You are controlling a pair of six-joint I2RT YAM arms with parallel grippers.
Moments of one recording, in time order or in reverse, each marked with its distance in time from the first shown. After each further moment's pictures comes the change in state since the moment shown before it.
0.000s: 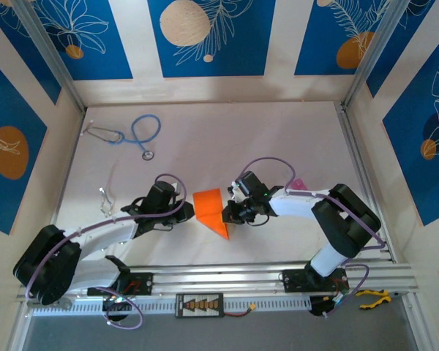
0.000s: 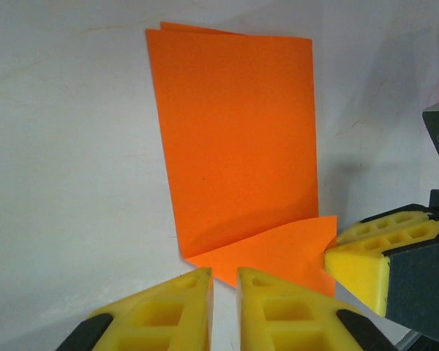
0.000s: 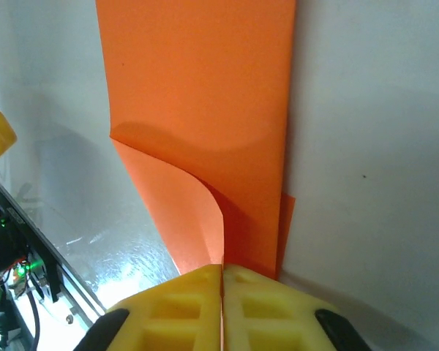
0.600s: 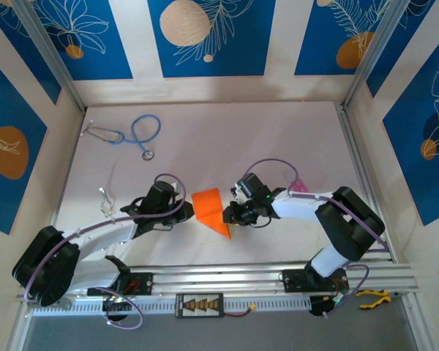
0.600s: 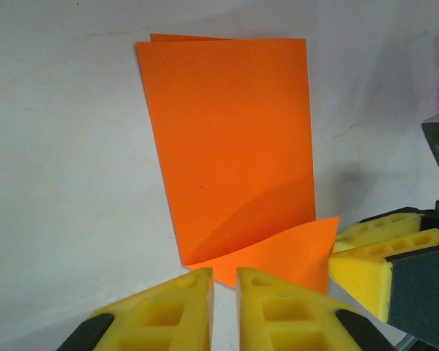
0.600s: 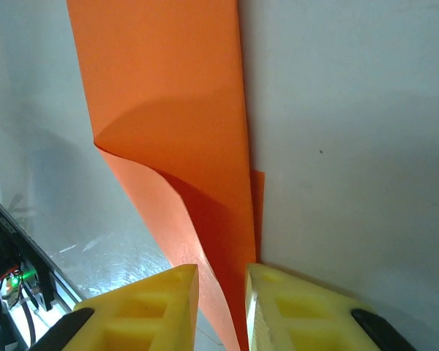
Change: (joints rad) left arm 0.000 -0.008 0.000 -0.004 -0.007 0.000; right arm 0.000 -0.033 -0.027 -0.005 0.040 0.031
